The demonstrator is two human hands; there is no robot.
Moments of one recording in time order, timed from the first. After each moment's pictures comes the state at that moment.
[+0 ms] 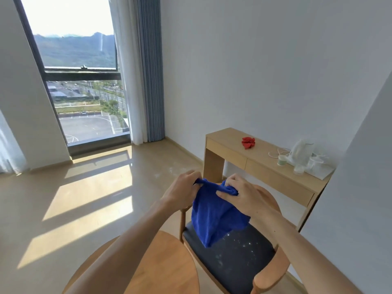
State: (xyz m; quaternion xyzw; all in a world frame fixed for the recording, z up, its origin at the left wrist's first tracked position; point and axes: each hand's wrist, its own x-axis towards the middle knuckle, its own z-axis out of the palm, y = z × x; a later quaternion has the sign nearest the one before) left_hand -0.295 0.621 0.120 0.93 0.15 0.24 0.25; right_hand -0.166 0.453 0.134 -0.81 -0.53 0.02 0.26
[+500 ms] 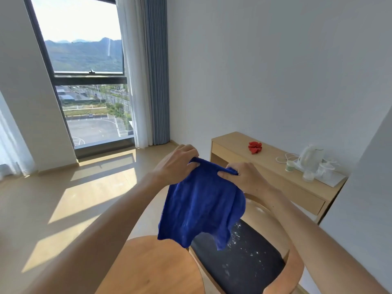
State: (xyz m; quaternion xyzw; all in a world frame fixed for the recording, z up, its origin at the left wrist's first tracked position) left_hand -0.297 0.686 0.186 0.95 0.09 0.26 0.13; right_hand -0.136 0.512 0.172 -0.78 -0.54 0.05 0.32
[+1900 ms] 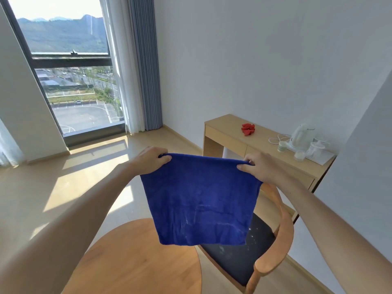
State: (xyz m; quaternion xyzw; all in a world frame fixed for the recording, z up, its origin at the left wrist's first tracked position) left_hand -0.322 0.714 0.157 0.94 0.26 0.10 0.20; right_hand -0.101 0.463 0.154 -0.86 -0.45 0.08 0.24
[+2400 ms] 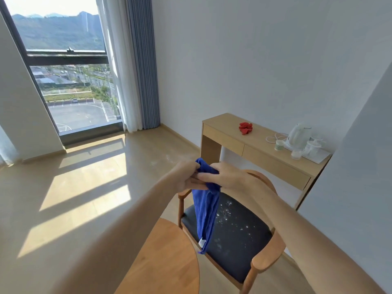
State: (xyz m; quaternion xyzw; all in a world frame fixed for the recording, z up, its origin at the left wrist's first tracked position) left_hand -0.267 0.619 0.140 0.59 0.37 0.05 0.71; right_hand -0.177 0.505 0.153 -0.78 -0.49 0.28 0.27
